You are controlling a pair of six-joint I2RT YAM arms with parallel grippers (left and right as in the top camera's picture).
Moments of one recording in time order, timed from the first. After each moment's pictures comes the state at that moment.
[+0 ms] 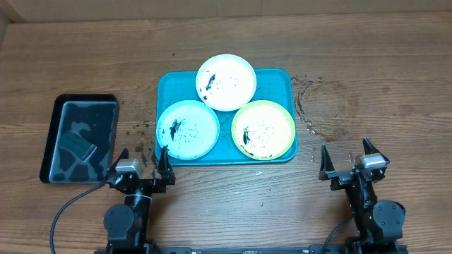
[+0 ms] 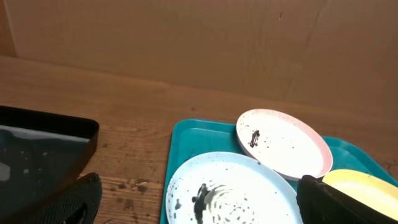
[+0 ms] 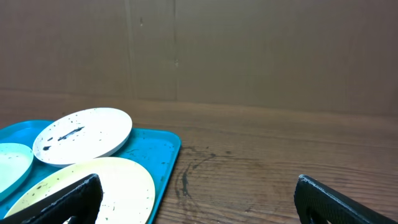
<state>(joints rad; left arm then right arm) 0.03 0.02 0.01 -0.07 0.05 -0.19 0.08 0.02 0.02 -0.03 -0.08 -0.01</state>
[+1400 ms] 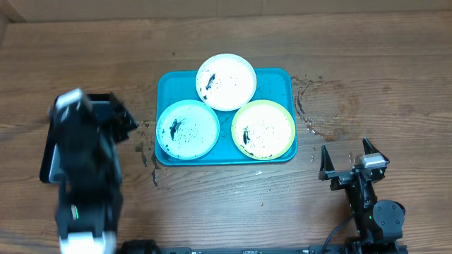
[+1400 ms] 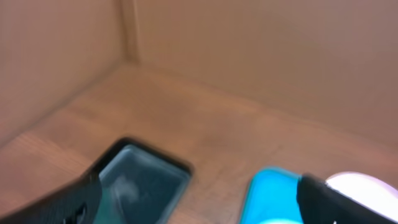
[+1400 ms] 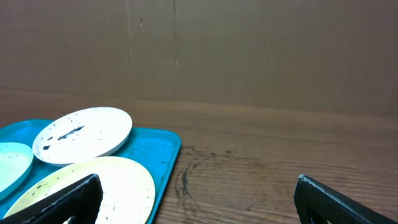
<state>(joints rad) 0.03 0.85 0.93 -0.46 -0.36 -0.20 0.08 0.02 0.02 -0.03 -0.08 -0.01</state>
